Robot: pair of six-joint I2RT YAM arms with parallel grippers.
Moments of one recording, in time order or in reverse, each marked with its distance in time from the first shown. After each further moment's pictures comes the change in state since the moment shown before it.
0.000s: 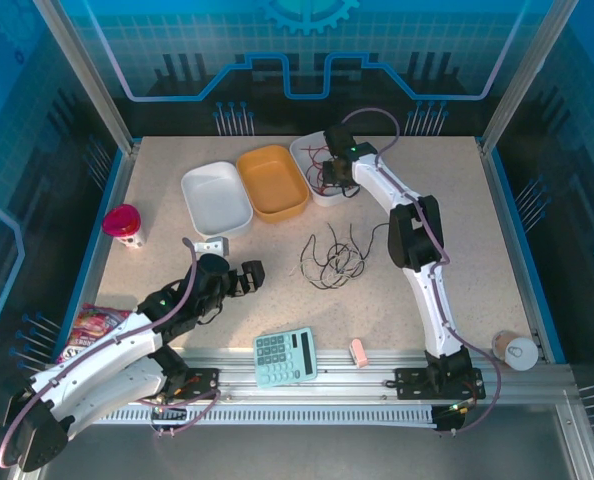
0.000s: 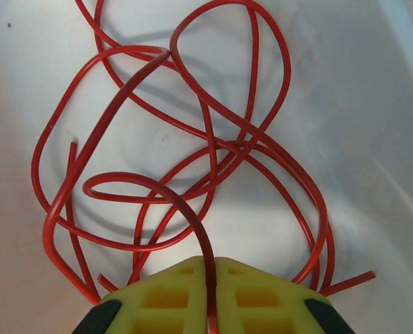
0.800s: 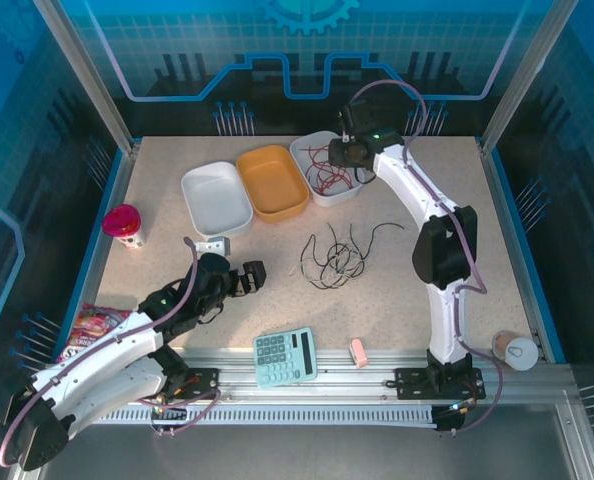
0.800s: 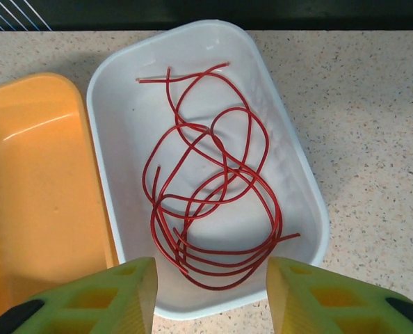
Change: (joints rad) left arm 0.001 0.011 0.004 0.008 0.024 0.000; right arm 0.003 -0.373 -0.217 0.050 -0.006 -0.060
